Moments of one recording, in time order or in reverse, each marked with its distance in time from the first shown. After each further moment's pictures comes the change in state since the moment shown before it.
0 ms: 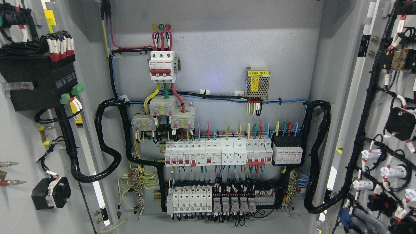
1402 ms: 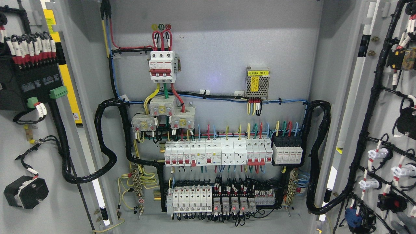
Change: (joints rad) left arm -0.079 0.120 0.318 0.136 0.219 0.225 -0.253; right arm 0.058 0.033 -0.150 0.003 -0.101 0.028 0.009
